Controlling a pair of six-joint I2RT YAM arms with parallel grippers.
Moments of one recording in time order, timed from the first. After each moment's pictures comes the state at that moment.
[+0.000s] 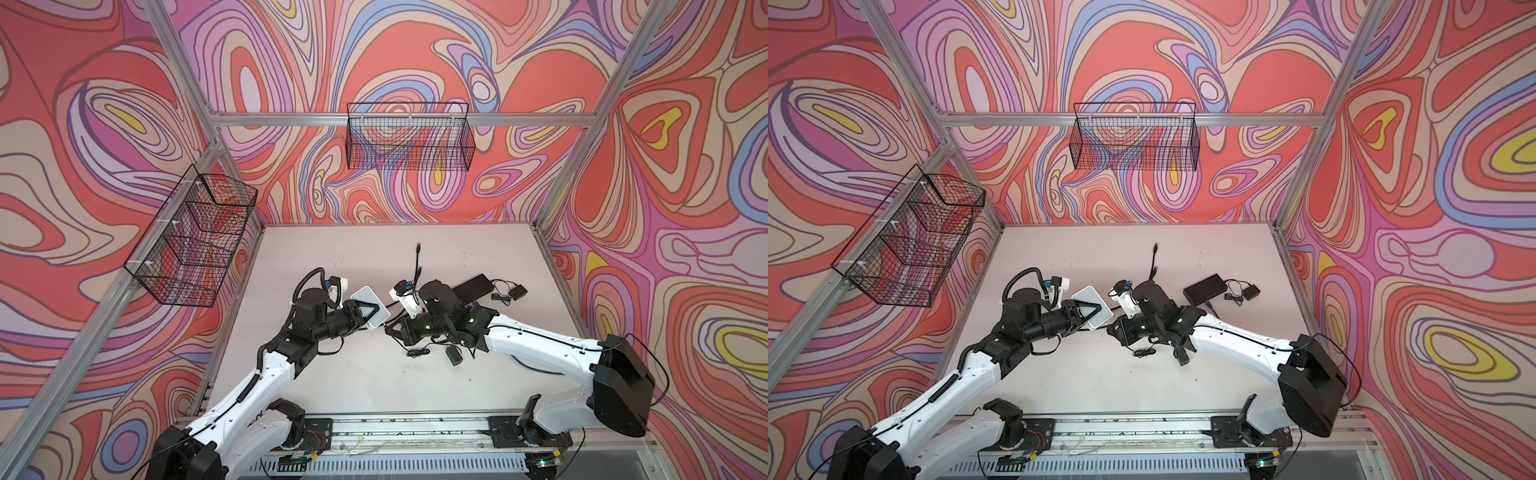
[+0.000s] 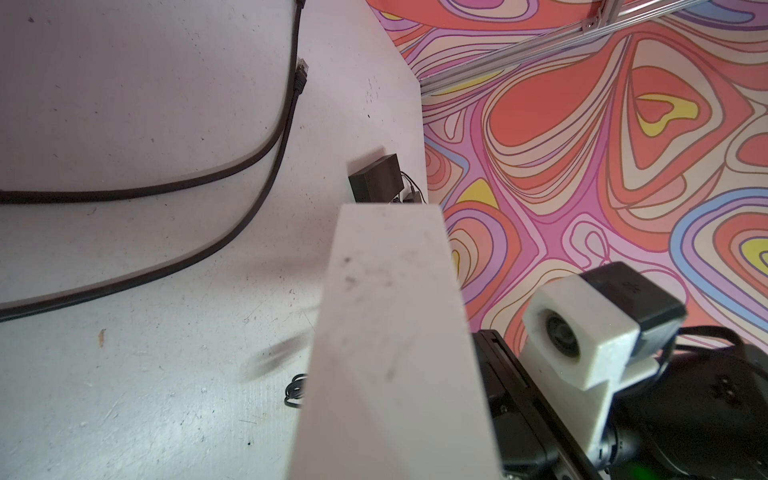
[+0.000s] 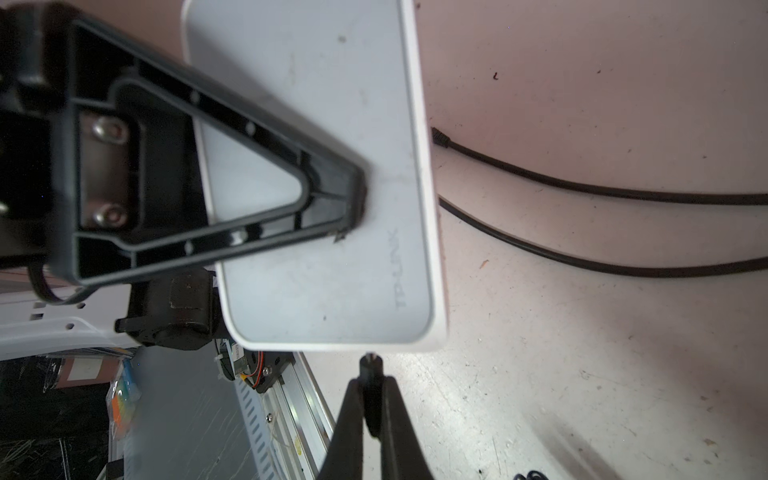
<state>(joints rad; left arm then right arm) -0.40 0.96 0.55 -0.01 0.54 -1.05 0.87 1.43 0.97 -0.20 -0.39 0.47</state>
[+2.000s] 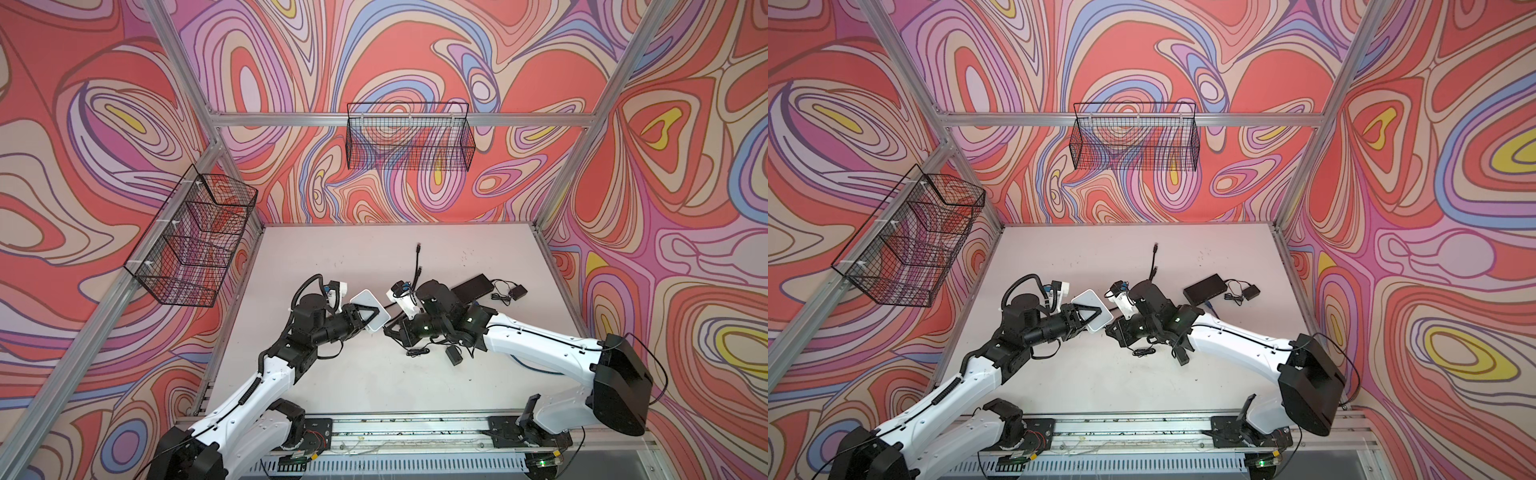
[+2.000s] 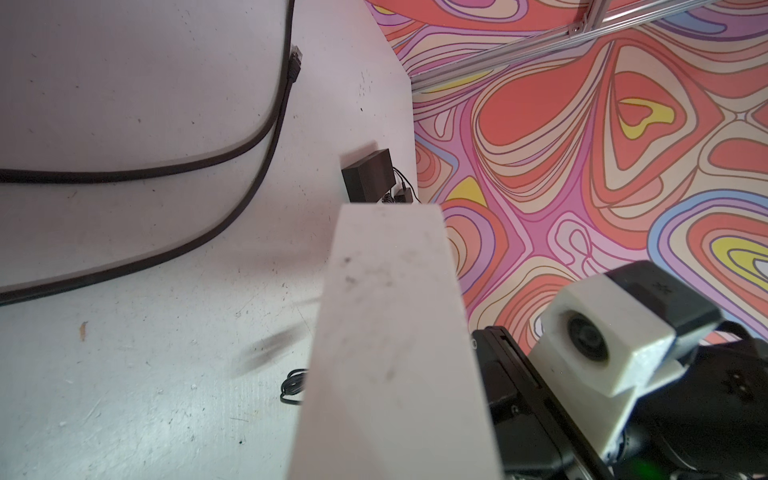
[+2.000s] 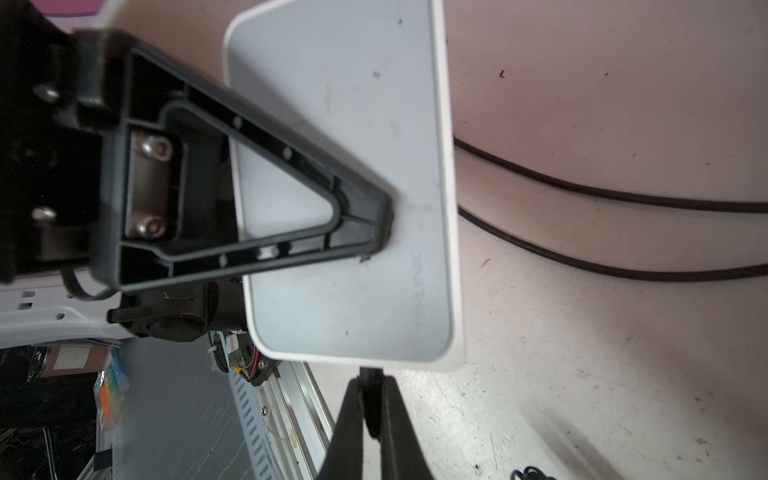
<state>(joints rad) -0.40 0.94 0.47 0.09 0.58 -1.10 0.89 1.44 1.01 -0.24 -0.38 0.44</state>
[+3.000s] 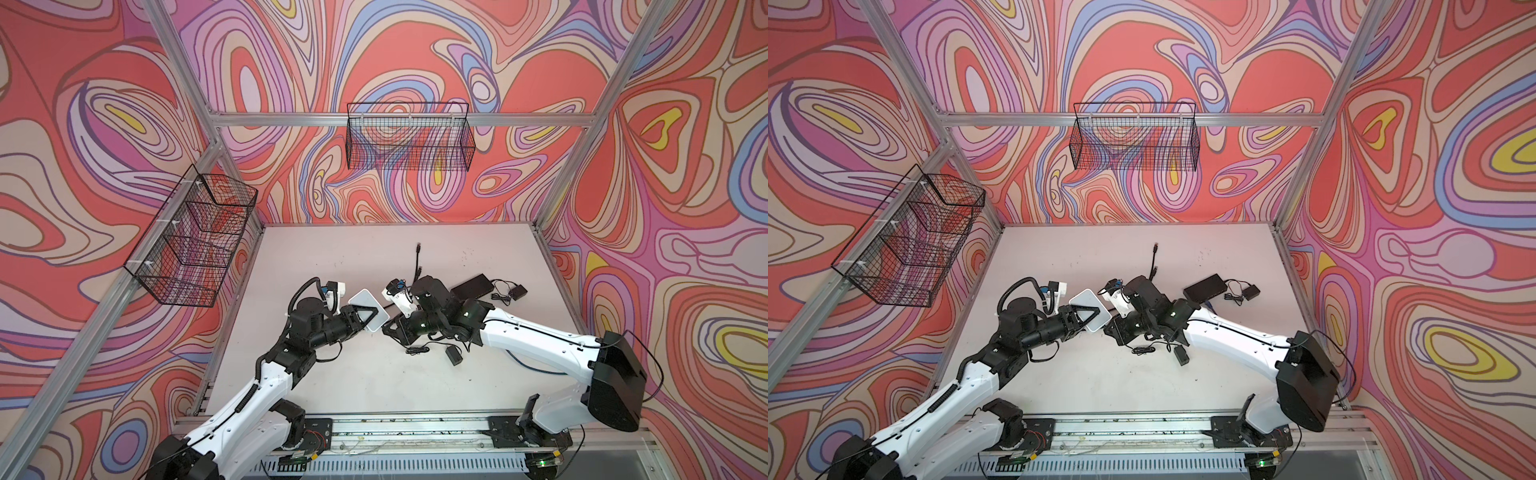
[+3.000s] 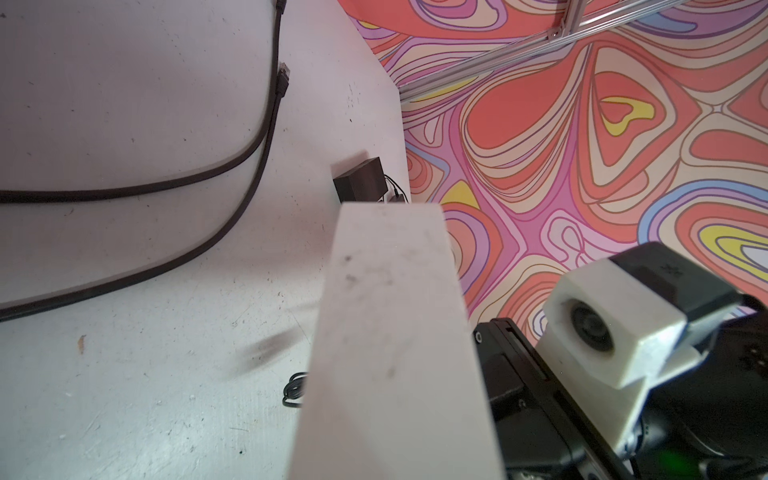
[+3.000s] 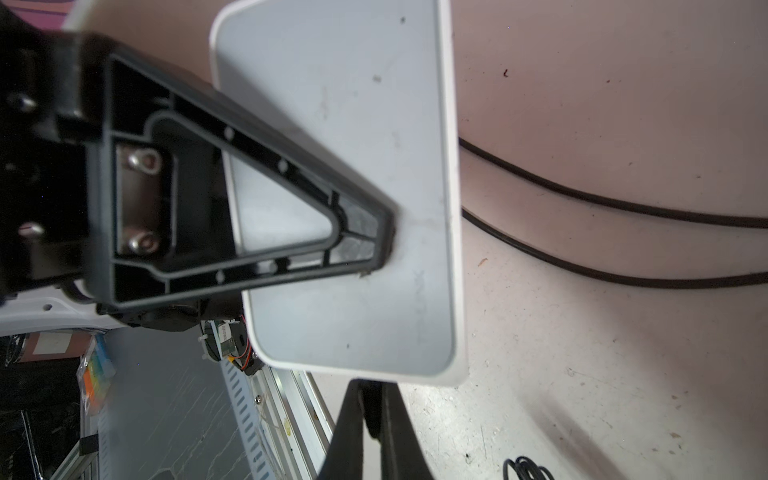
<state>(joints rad) -0.43 0.91 0.44 0.12 0.55 -1.08 0.90 1.48 1.10 -0.36 -0.36 0.38</state>
